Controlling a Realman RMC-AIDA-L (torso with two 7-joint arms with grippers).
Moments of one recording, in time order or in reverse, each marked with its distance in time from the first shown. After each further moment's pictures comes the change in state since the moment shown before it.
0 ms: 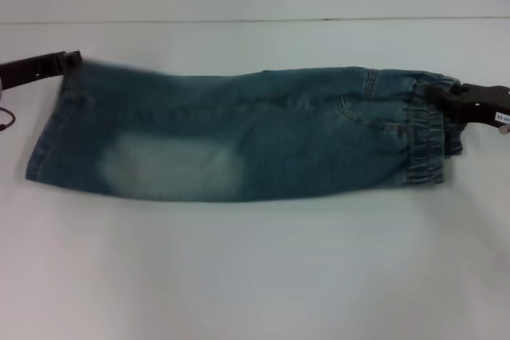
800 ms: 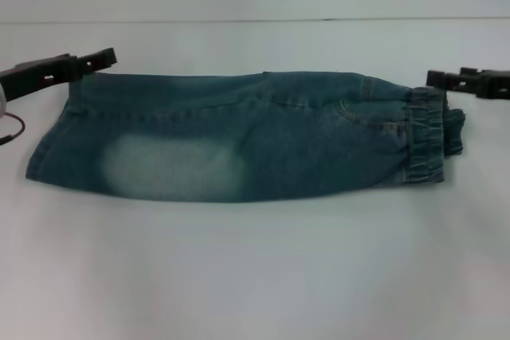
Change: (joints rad) left arm 0.059 -0.007 -0.001 0.001 -0.183 0.139 0.180; right arm -0.002 -0.099 -0.169 -0.107 -0.011 -0.161 0.394
